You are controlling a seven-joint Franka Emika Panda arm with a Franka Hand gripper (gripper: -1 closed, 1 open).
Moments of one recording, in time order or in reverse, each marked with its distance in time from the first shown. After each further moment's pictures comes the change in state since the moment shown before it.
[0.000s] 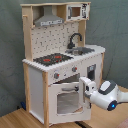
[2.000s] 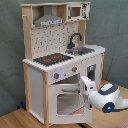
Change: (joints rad) arm 0.020 0.073 0.038 0.114 0.251 -0.334 -0.273
